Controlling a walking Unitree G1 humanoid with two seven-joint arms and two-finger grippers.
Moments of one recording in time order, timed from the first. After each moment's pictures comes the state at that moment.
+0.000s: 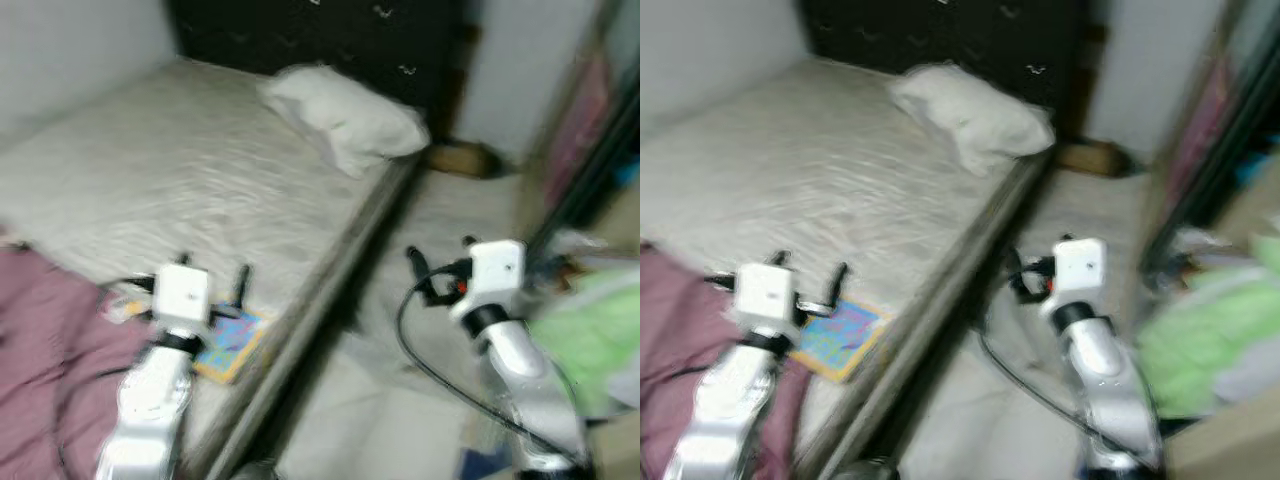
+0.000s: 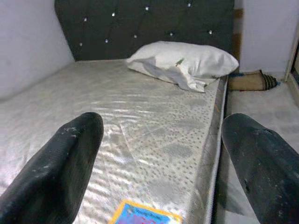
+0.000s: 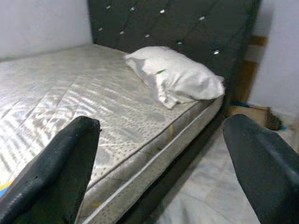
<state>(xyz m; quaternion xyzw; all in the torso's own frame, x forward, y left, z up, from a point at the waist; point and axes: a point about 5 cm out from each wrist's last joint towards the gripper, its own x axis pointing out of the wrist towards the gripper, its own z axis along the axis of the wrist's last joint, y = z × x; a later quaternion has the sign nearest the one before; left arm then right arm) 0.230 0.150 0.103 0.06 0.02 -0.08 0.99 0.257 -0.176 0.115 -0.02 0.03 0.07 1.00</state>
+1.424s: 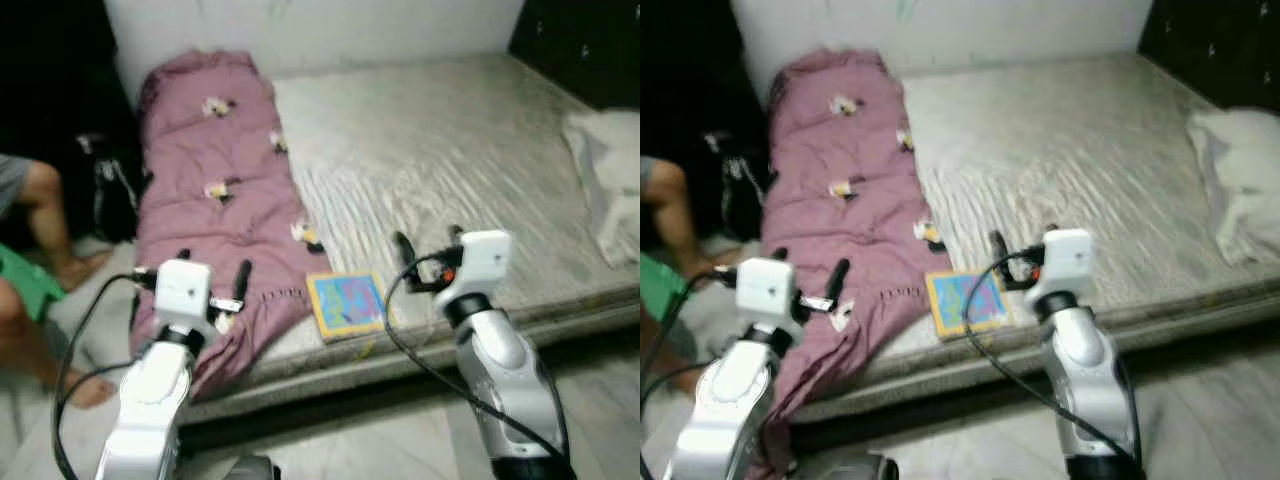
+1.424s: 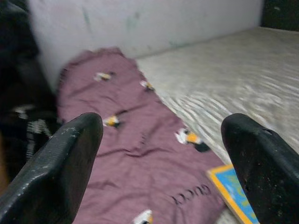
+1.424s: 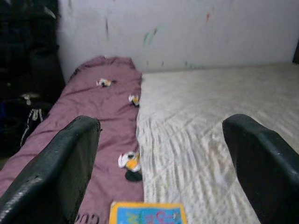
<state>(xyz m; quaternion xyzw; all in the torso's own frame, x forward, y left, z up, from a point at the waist) 0.232 0.153 0.108 0.06 0.01 -0.07 1.00 0.264 -0.155 0.125 0.02 -0.01 0.08 1.00</state>
